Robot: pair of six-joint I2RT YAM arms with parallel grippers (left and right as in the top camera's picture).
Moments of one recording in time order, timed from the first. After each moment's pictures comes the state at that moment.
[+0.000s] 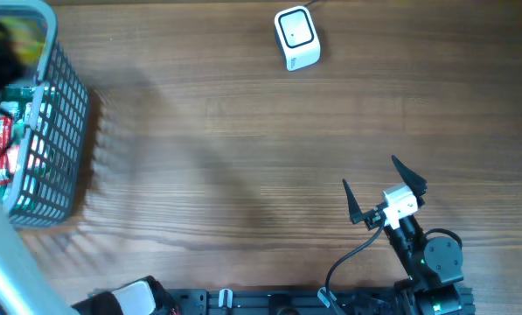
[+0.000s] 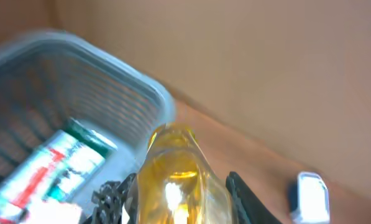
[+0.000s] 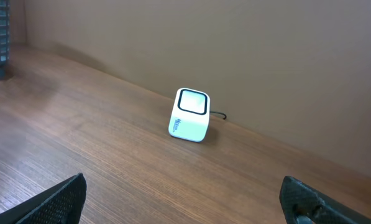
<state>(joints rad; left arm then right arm) 0.38 1.44 2.13 -1.21 0.15 -0.24 0.24 0.02 0.01 0.01 -0.16 -0.24</state>
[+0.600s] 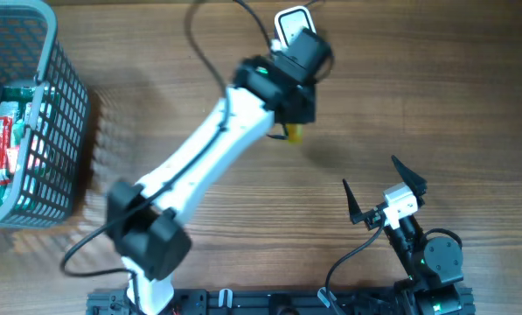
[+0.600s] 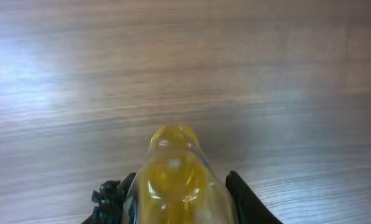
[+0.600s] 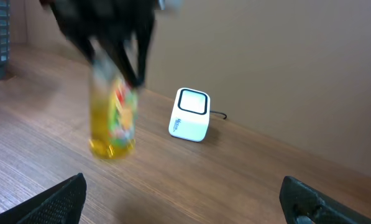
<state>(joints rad) -0.71 1.95 1.85 -1.07 -0.09 -0.61 0.24 0.02 0.01 0.01 -0.17 -0.24</state>
